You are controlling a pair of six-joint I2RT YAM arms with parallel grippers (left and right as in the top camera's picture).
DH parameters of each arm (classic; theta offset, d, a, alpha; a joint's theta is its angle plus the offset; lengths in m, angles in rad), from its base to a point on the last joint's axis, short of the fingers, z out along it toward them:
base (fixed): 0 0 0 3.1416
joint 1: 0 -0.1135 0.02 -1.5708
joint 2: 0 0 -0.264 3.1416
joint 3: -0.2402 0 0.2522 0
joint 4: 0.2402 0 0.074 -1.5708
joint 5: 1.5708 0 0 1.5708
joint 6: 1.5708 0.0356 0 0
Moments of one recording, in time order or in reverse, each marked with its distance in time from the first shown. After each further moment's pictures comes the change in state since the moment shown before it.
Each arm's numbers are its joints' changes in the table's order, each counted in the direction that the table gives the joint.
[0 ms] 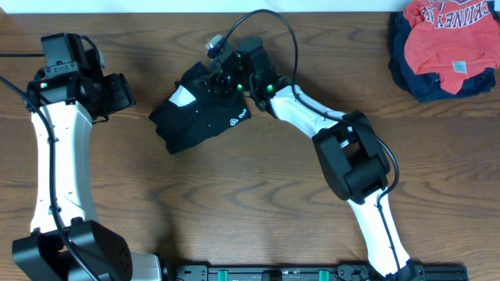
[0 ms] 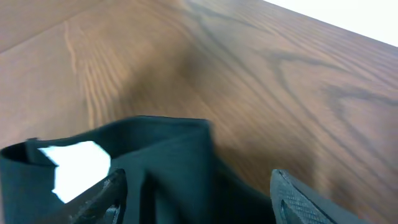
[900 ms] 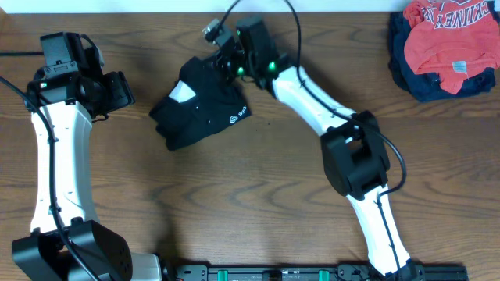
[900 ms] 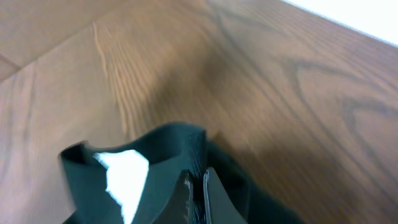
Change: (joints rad) left arm 0.000 0.000 0.000 -0.019 0.000 0.000; right arm 0.027 -0.027 -0.291 0.389 -0.131 -0.024
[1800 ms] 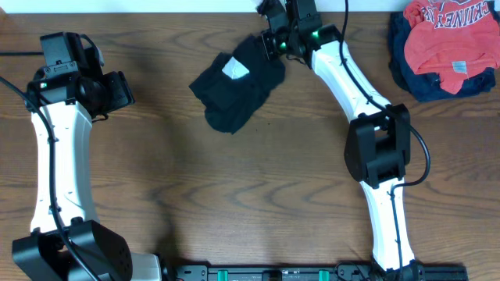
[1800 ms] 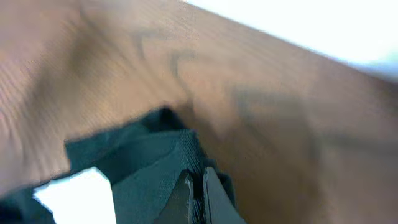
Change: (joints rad) left arm 0.000 0.000 0.000 0.000 0.000 0.000; right arm 0.181 -0.019 -0.133 0.229 0.195 -0.029
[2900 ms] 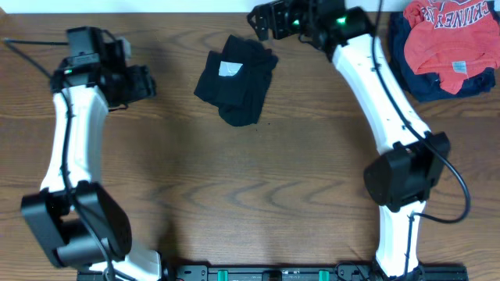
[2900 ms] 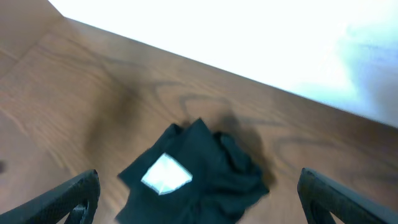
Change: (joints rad) left arm 0.067 -0.153 0.000 -0.141 0.166 0.046; right arm -0.003 0.269 -0.022 0.233 0.112 0.114
